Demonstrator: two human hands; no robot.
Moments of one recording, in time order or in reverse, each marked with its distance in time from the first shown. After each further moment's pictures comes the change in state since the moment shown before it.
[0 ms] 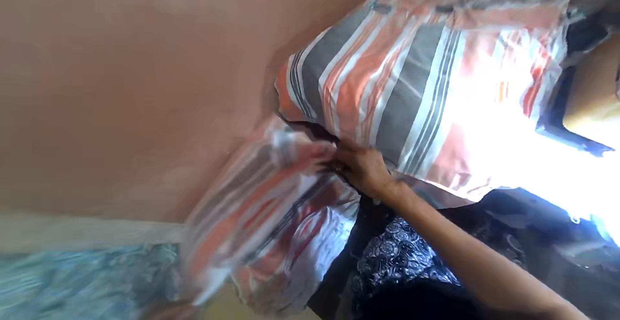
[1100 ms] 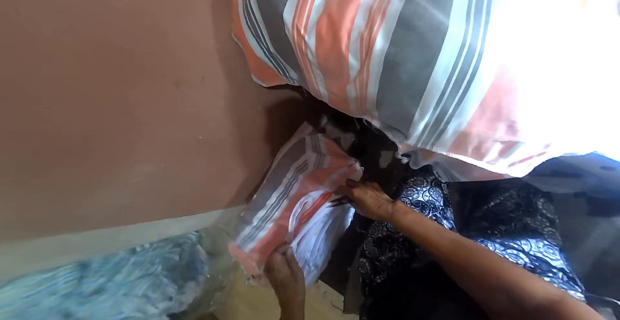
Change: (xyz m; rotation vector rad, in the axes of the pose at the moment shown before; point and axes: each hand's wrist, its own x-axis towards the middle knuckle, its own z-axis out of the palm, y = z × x) left_hand -0.014 -0.064 0.202 0.646 0.181 -0.135; right_hand -0.091 0.030 0.091 0.184 -0.791 0.414
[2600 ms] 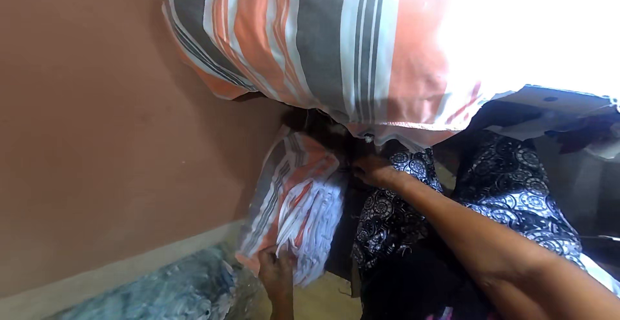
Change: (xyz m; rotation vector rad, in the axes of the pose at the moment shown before) left_hand 0.014 -0.019 -0.010 -0.159 -0.126 -0.071; right_hand -0.025 0.063 0.002 0.205 0.178 0.251
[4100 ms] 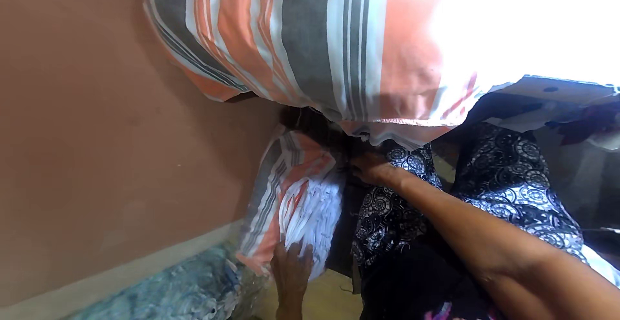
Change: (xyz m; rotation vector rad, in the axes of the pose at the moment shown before) left_hand -0.009 -0.004 0.007 0.451 -0.263 0.292; right_hand 0.005 0.003 0.007 -0.073 -0.012 -0.009
